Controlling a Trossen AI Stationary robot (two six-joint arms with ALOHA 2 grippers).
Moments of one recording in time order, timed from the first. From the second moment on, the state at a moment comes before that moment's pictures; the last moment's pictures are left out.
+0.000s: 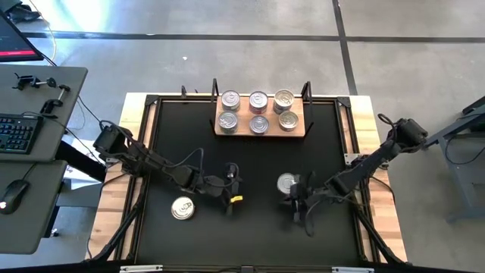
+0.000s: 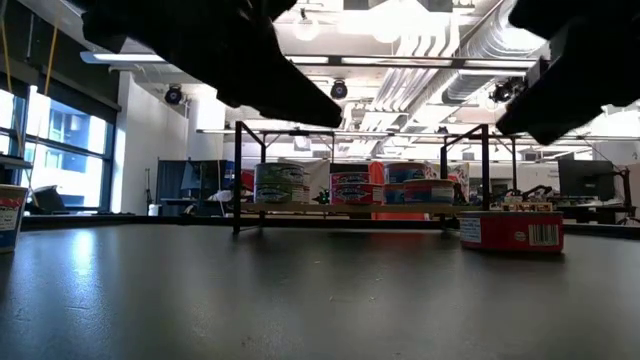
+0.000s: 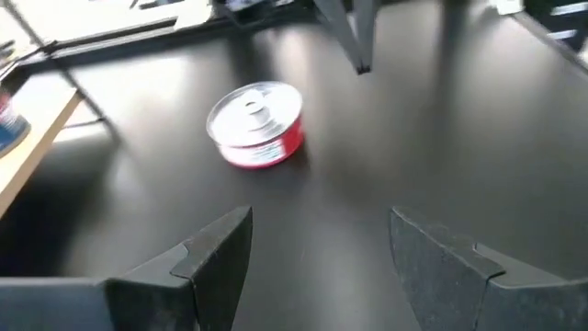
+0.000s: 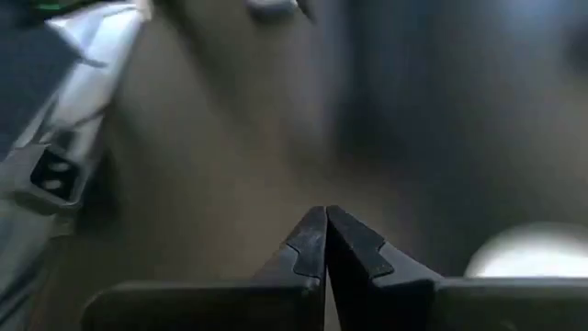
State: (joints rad) left arm -0.34 1.72 0.85 0.36 -0.33 0.02; right arm 0.62 1.39 0.56 0.19 0.44 0.60
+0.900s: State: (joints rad) left arm -0.33 1.72 0.85 0.36 -0.32 0.00; right arm 0.62 1.39 0.54 0.15 0.52 0.77
